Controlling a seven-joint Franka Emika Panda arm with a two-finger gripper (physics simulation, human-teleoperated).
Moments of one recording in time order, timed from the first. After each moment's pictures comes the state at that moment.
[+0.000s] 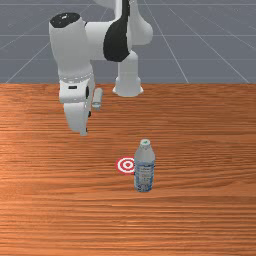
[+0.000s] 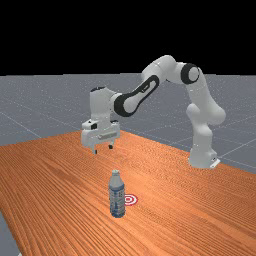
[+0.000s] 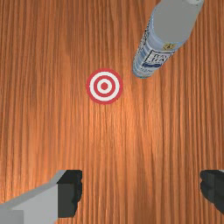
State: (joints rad) arm -0.17 0.49 -0.03 -1.63 0.07 2.09 -1.04
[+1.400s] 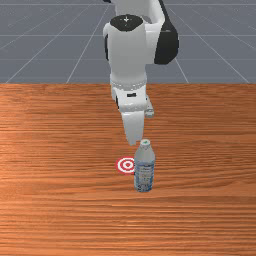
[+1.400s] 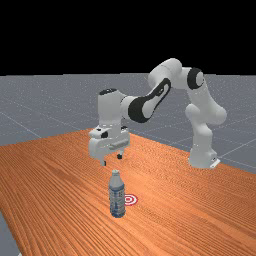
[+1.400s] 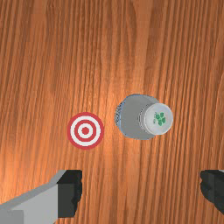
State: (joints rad) arm -0.02 0.60 0.02 -1.46 0.02 2.04 -0.91
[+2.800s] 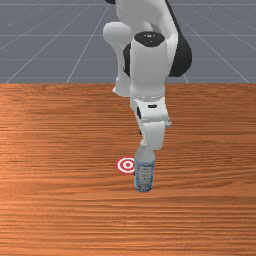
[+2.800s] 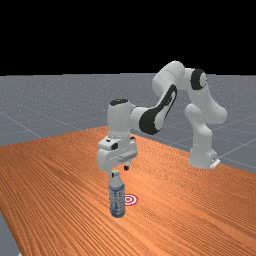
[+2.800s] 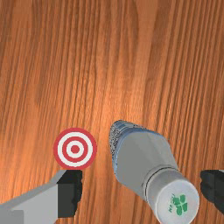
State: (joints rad) arm 0.04 0.61 0.03 -1.54 -0.01 2.18 -0.86
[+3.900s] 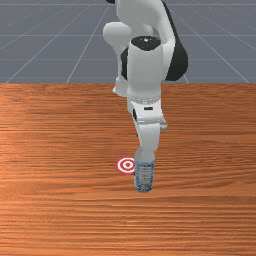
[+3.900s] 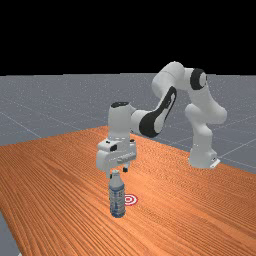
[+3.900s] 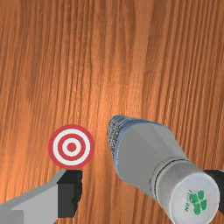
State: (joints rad) arm 0.04 0.61 0.02 -1.59 -0.01 2.25 -0.85
